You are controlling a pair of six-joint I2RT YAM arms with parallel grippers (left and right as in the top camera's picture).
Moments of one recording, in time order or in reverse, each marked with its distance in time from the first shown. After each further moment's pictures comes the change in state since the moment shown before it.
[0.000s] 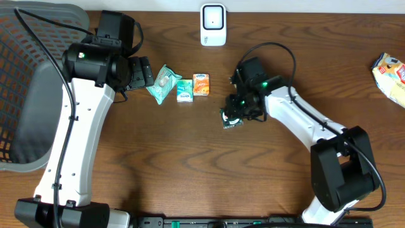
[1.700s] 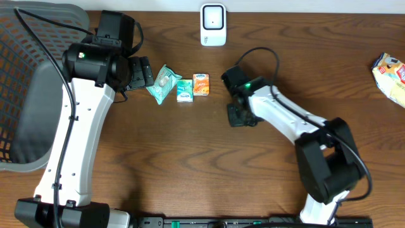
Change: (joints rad) left arm 0.000 0.000 0.000 0.000 0.000 0.000; right arm 0.060 0.081 0.060 -0.178 0.296 0.080
